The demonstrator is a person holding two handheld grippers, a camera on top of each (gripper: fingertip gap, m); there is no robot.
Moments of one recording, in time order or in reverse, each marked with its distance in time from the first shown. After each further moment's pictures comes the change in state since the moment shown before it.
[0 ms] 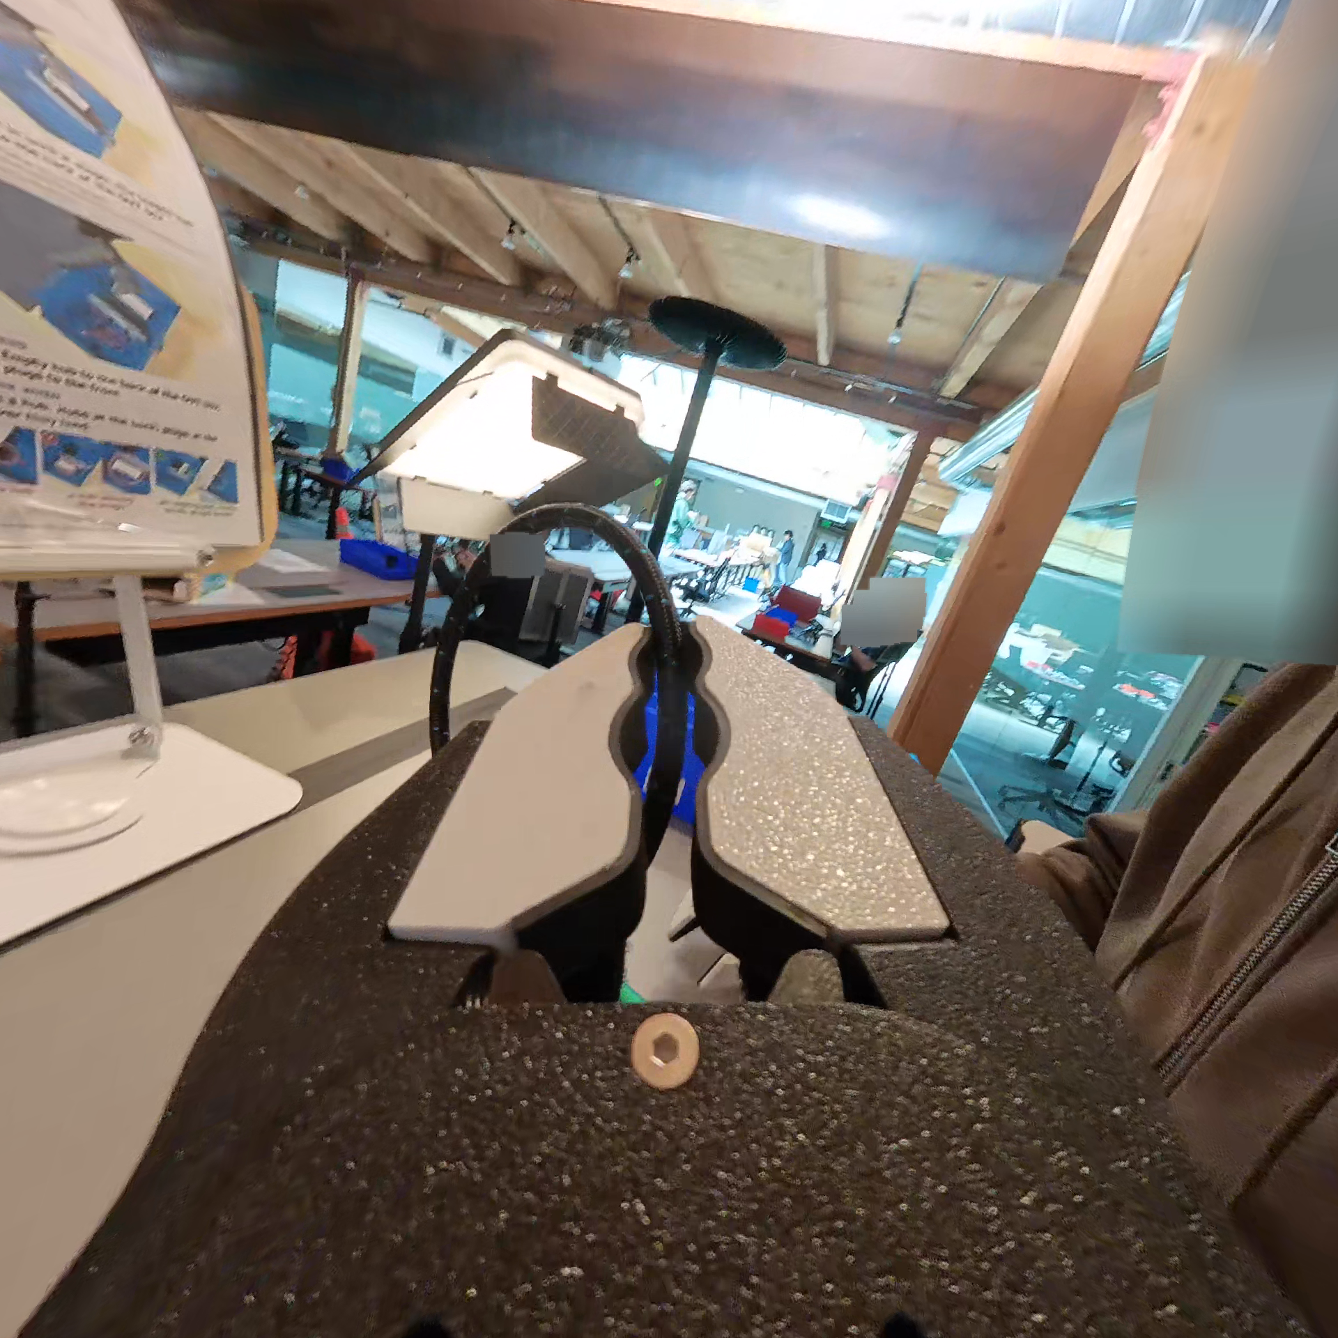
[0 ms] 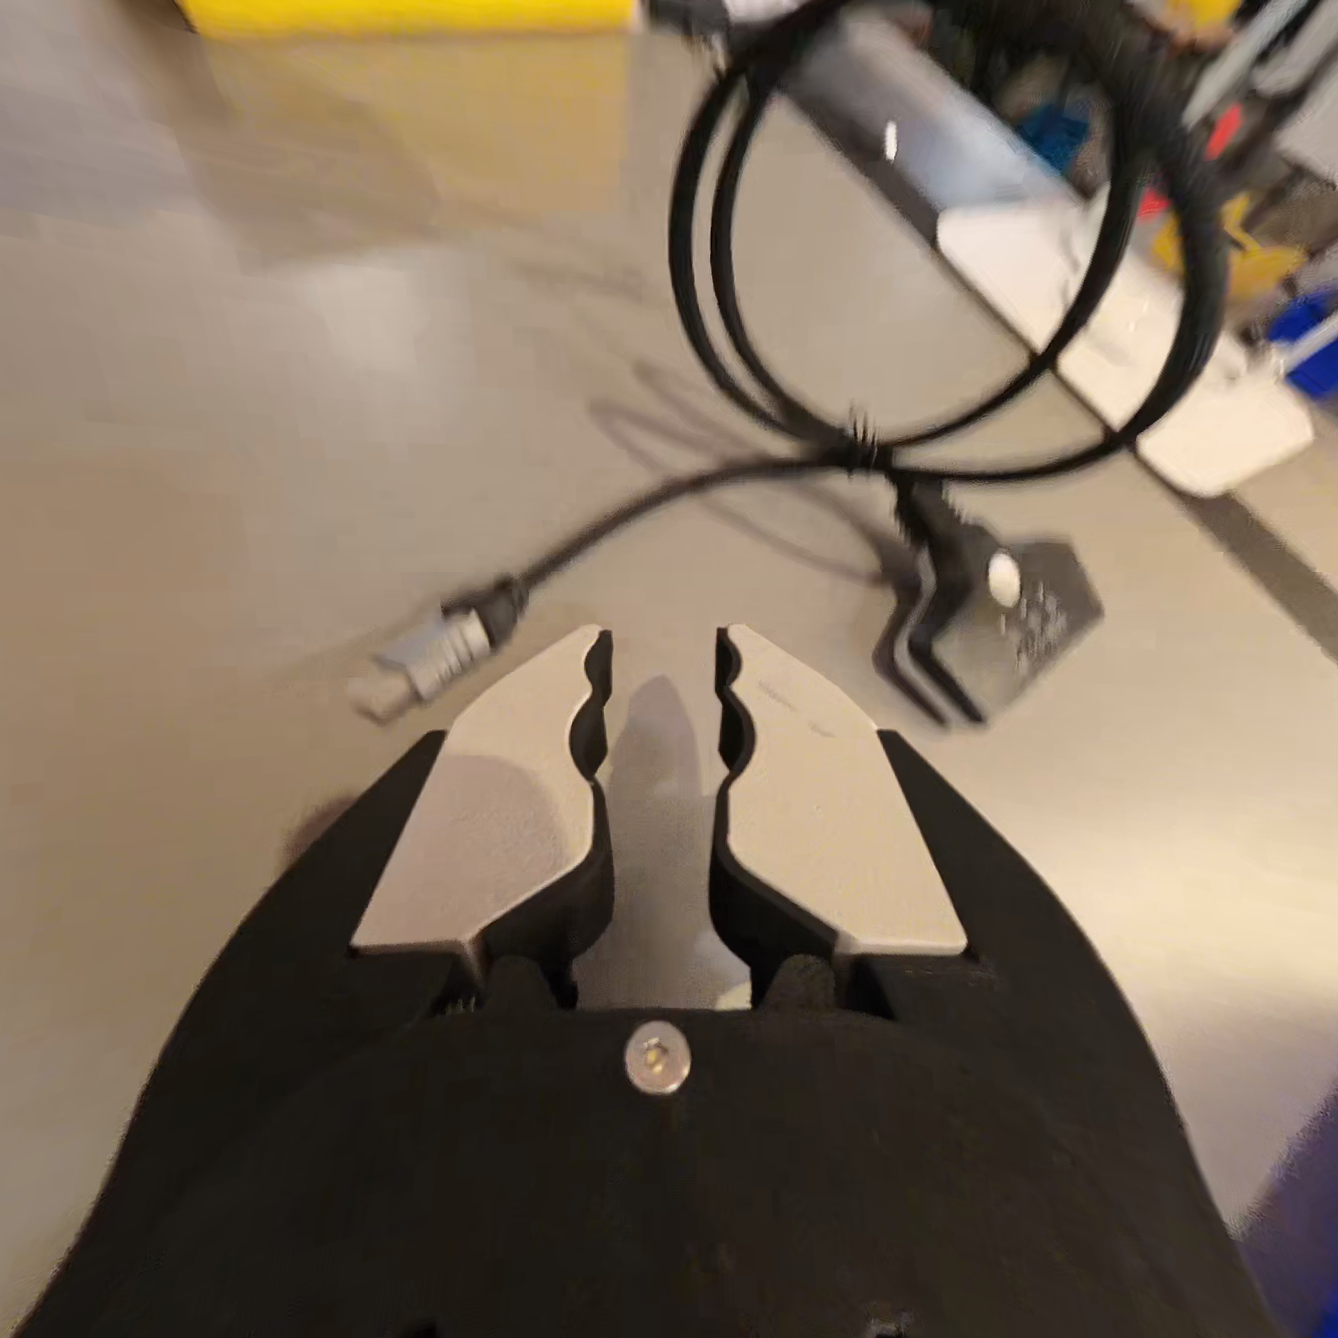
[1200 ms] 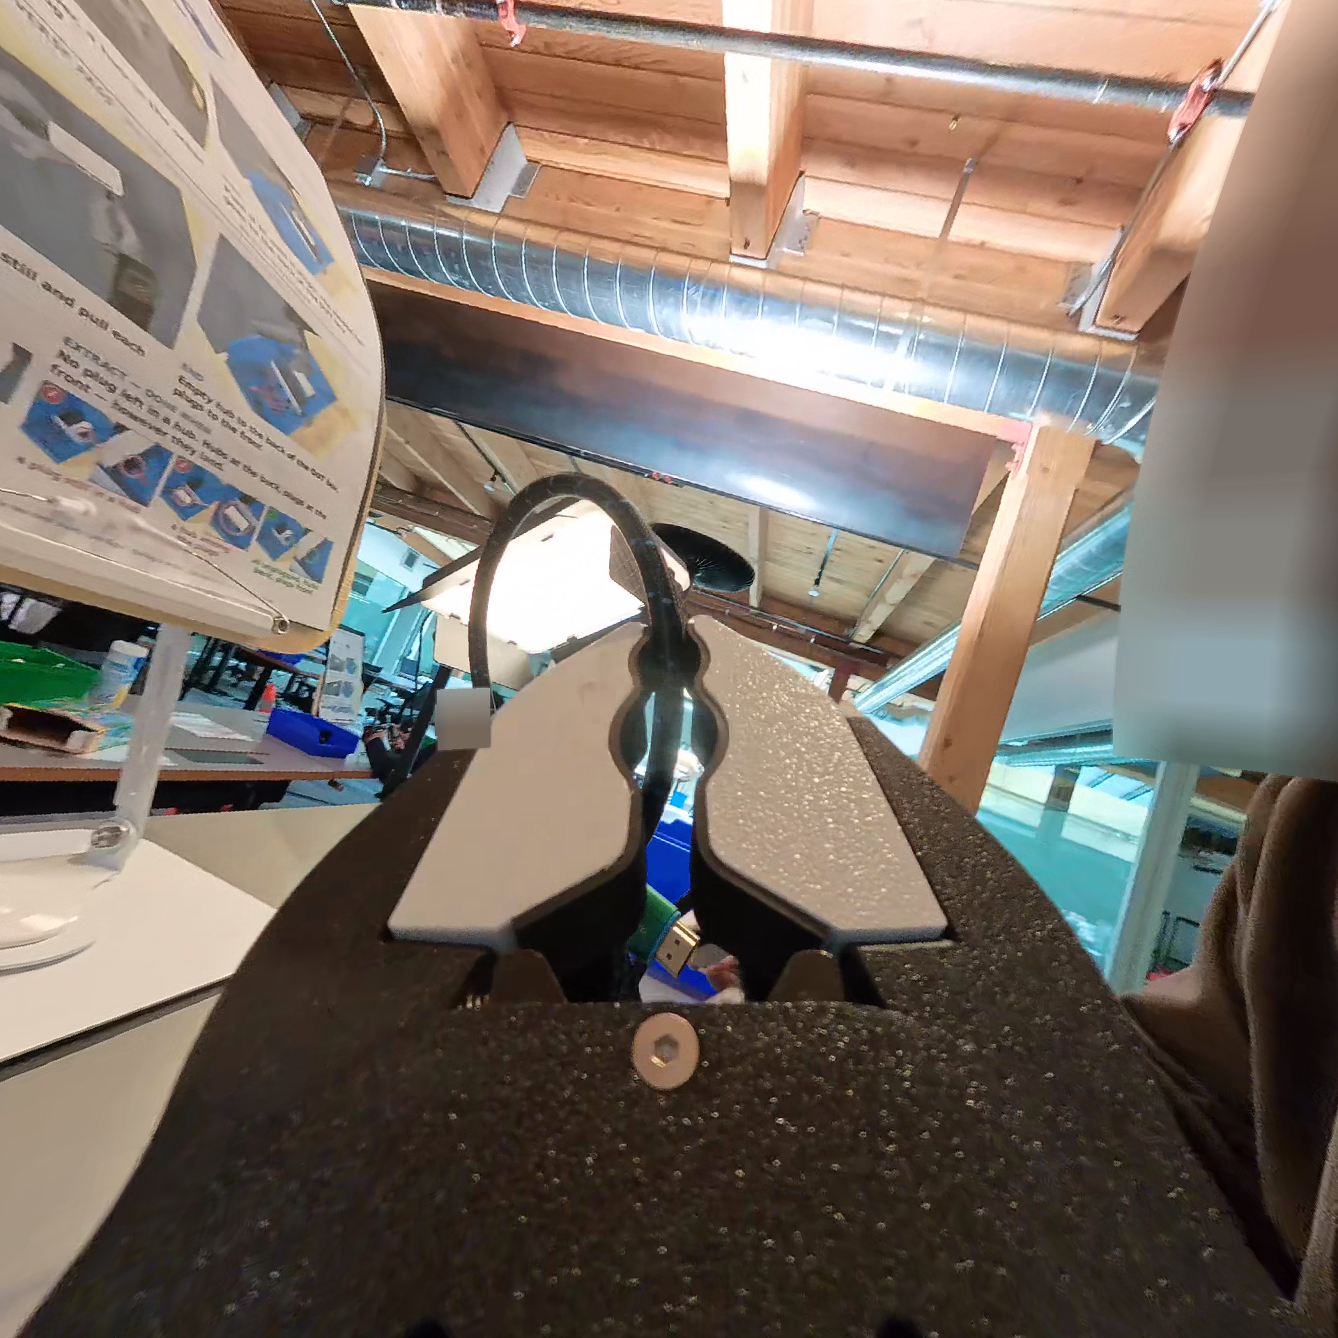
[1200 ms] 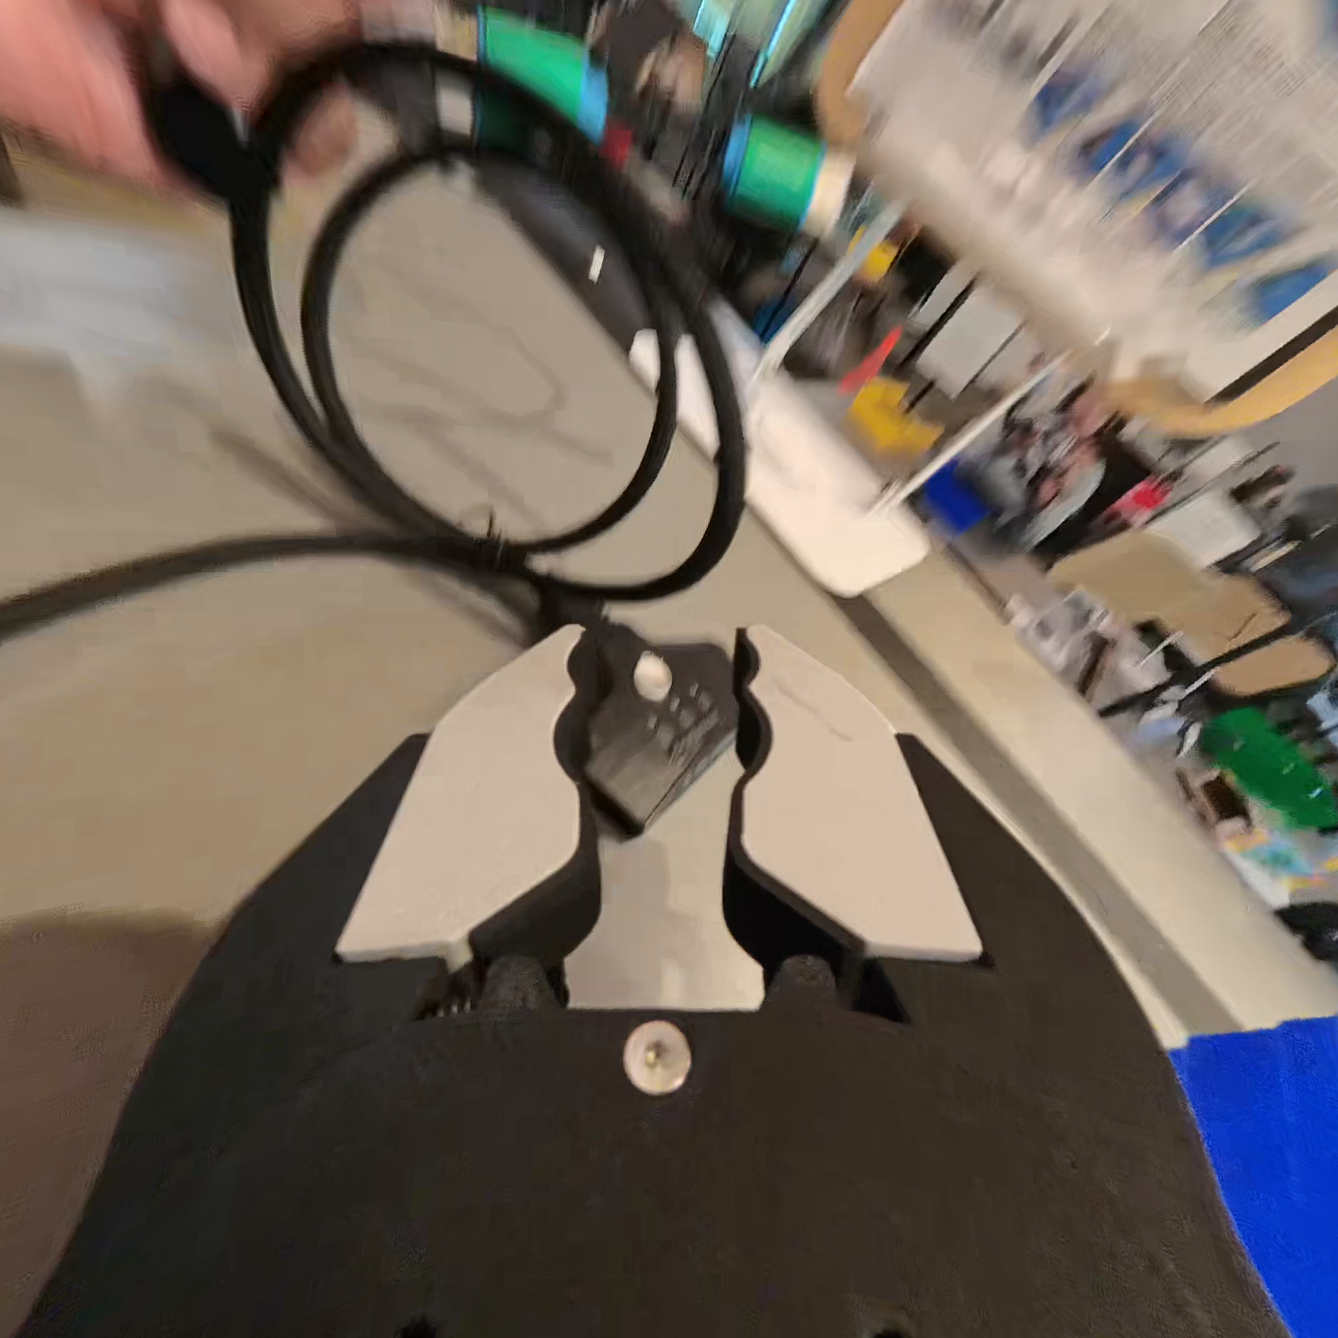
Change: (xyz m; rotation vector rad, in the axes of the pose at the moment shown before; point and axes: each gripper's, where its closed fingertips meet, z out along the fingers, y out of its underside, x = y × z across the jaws) left arm -0.115 0.031 0.025 0.375 0.072 -0.130; right arm 0.114 -0.025 0.022 0.173 0.297 -0.184
